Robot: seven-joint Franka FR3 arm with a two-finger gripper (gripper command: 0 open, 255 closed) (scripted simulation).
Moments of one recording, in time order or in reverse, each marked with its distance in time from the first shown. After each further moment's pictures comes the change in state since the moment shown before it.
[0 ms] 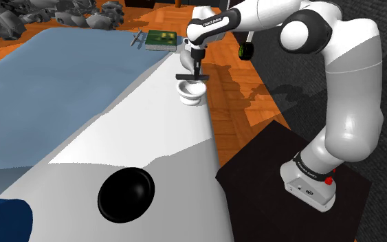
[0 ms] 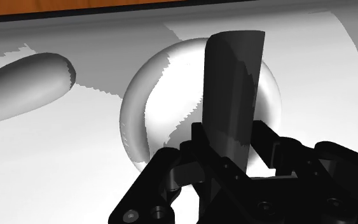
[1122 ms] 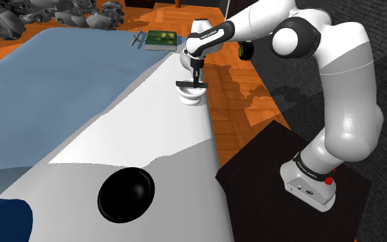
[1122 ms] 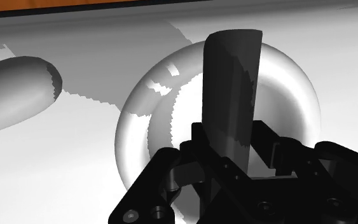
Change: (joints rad) arm -0.006 0.077 0.005 -0.018 0.009 0.095 -0.013
